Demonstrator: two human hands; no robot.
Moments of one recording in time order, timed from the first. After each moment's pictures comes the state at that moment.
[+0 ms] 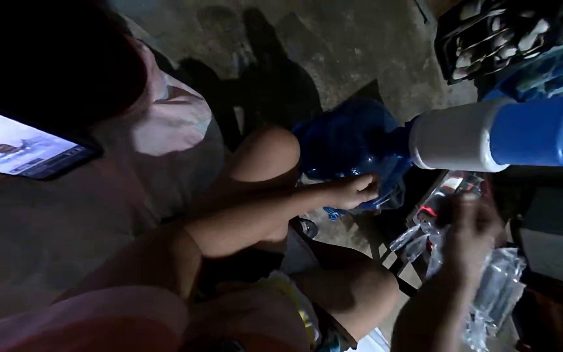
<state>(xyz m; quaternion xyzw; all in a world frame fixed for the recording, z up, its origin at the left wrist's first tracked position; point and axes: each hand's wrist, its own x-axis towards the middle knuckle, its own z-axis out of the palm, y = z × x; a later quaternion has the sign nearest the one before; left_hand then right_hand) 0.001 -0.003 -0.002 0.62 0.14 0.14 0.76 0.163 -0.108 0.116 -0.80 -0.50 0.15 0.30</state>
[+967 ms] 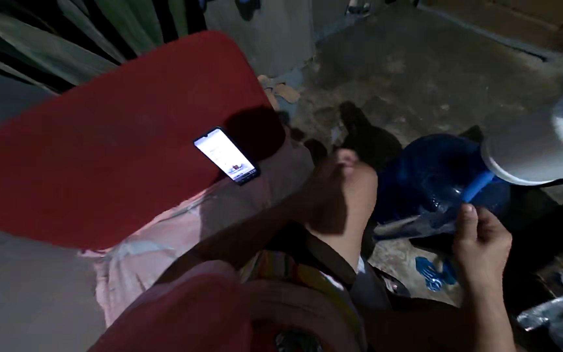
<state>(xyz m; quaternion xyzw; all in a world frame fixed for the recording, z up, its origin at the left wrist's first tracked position) -0.141 -0.020 0.015 0.71 0.44 0.35 0.43 0.122 -0.112 0.027 -0.69 -0.54 0.19 0.44</state>
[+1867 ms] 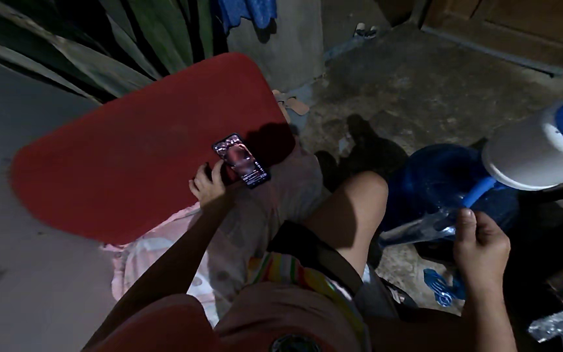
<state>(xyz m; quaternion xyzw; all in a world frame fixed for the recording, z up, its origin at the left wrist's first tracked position) -0.370 -0.076 -0.044 0.58 0.78 0.22 -0.10 0.122 -0.116 0.025 -0.69 -0.55 0.17 0.43</state>
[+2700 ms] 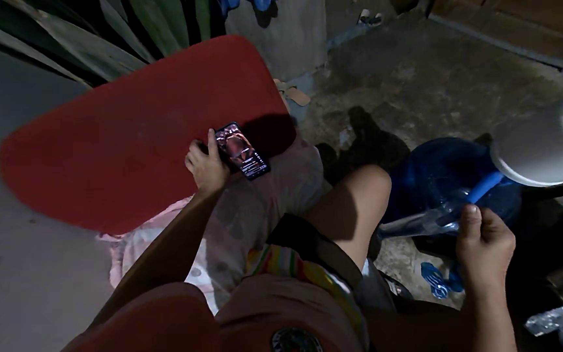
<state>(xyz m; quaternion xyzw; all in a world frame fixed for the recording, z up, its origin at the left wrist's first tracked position) -0.361 -0.043 -0.007 0.55 0.81 0.18 -0.07 0.122 -0.116 0.023 -0.70 -0.56 0.16 0.42</state>
